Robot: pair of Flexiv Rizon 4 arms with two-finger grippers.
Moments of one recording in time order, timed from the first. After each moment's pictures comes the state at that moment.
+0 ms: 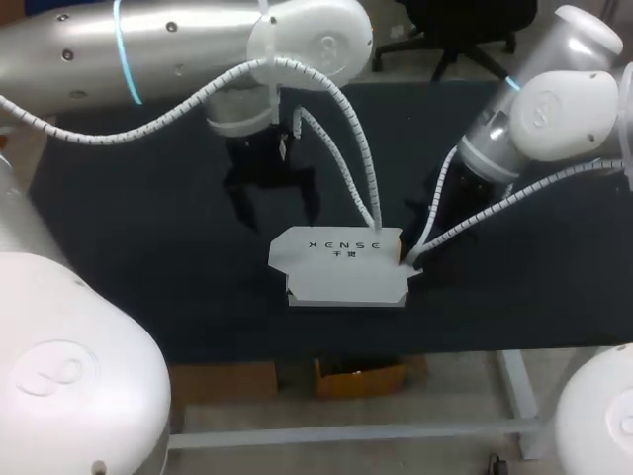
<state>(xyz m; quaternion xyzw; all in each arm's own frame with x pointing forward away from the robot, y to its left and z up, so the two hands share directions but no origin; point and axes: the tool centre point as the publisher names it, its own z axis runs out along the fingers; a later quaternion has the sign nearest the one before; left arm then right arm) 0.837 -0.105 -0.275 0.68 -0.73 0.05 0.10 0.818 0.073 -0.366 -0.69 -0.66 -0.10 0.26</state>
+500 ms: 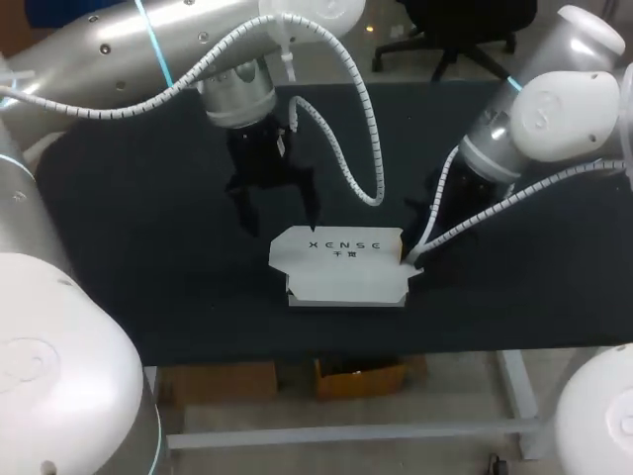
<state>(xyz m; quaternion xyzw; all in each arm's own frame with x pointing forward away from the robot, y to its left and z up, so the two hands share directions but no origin) 0.831 -0.108 -0.286 0.66 -0.72 0.00 0.20 0.819 0.071 -0.366 -0.69 -0.66 -0.10 0.26</state>
